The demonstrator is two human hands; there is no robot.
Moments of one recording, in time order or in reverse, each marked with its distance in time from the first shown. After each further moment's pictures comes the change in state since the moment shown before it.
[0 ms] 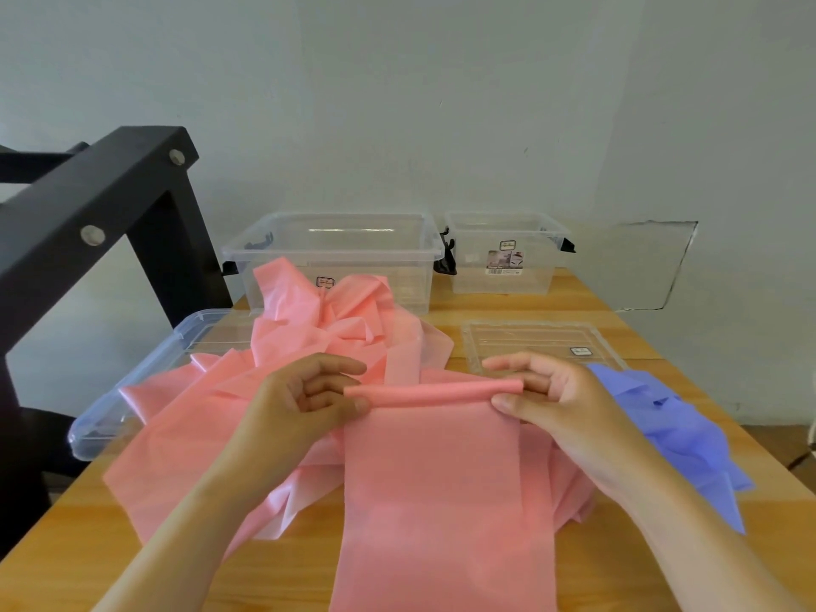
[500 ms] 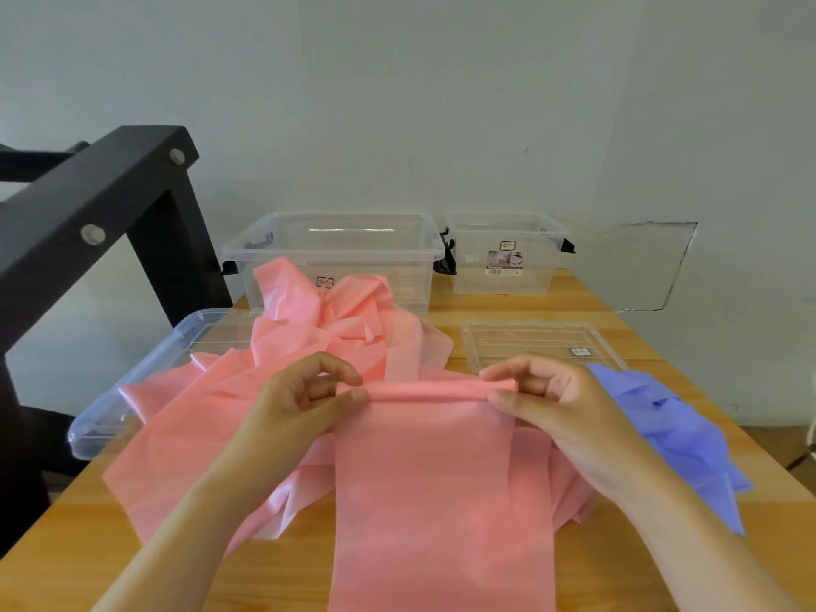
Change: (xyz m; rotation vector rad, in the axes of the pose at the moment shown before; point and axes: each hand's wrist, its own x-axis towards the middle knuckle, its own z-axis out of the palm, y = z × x) left_hand -0.001 -0.003 0.001 -0.098 -0.080 -0.017; right_hand -0.002 -0.001 0.001 0.056 -0.018 -0.034
